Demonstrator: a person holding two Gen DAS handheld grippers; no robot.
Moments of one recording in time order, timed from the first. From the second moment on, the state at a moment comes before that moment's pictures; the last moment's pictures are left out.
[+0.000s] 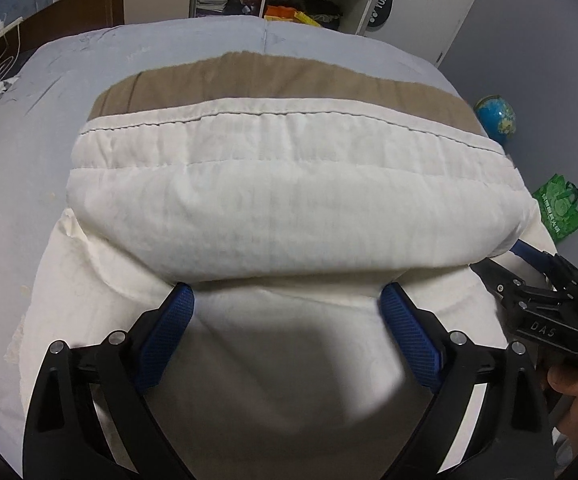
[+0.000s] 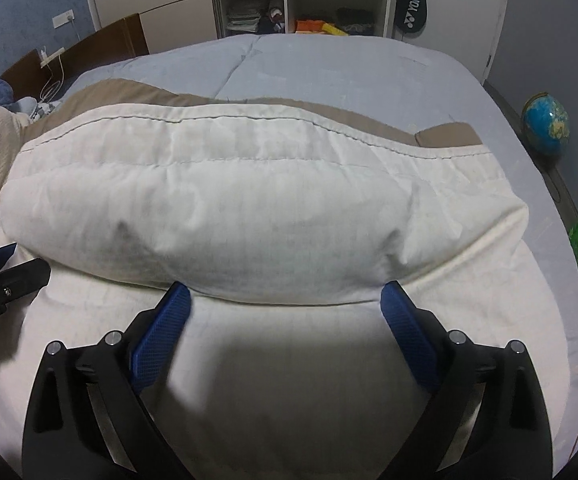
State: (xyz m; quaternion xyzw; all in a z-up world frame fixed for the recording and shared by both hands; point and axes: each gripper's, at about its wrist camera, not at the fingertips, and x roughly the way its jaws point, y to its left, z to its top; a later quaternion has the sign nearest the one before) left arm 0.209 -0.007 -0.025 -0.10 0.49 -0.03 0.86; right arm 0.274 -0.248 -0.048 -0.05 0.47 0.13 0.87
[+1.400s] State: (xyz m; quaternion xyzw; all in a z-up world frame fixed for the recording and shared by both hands) left arm 0.095 0.108 0.024 -0.21 0.48 0.03 0.85; right arm 0.197 -0.410 0.013 0.16 0.43 0.02 0.89
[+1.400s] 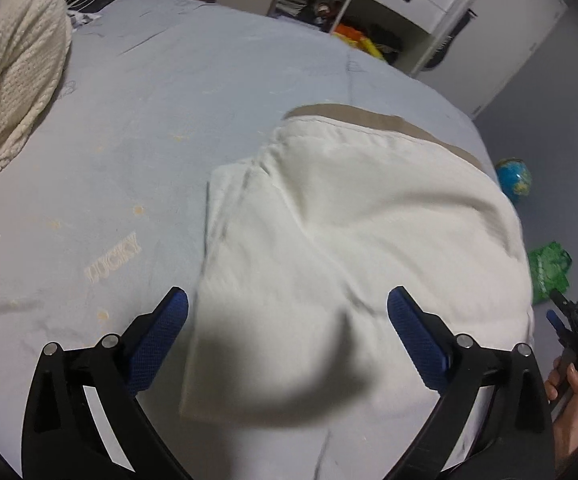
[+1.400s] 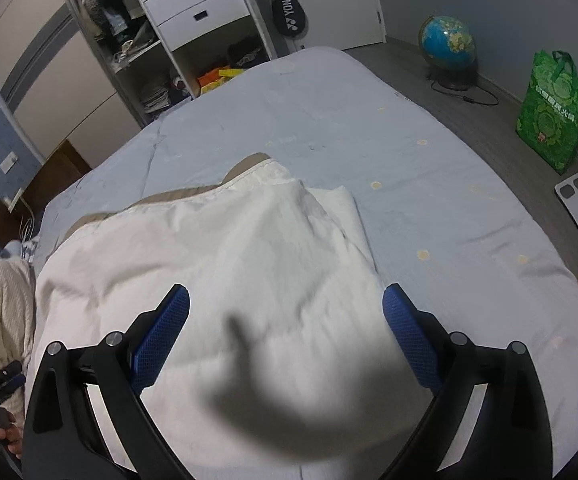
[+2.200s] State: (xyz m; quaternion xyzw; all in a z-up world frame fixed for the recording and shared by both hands) left arm 0.009 0.030 0.031 -0.09 0.45 0.00 0.89; right arm 0.067 -0.387 0.050 0.09 0.42 0.09 0.90
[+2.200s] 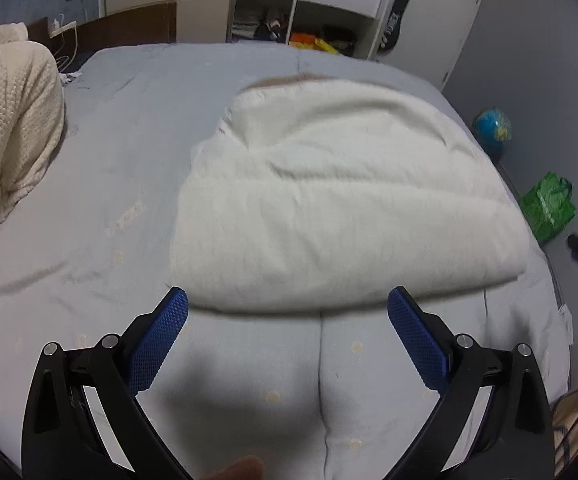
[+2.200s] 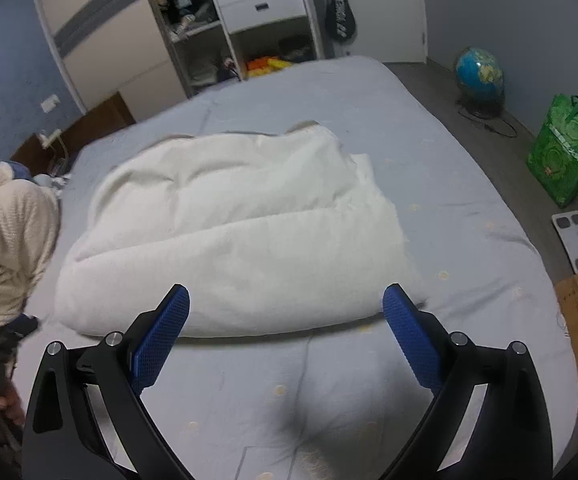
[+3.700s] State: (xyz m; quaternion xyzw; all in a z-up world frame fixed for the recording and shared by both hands) left arm -0.038 0.001 0.017 -0.09 0.46 0.00 0.88; right arm 0.006 -0.354 0.043 0.00 0.42 0.13 0.90
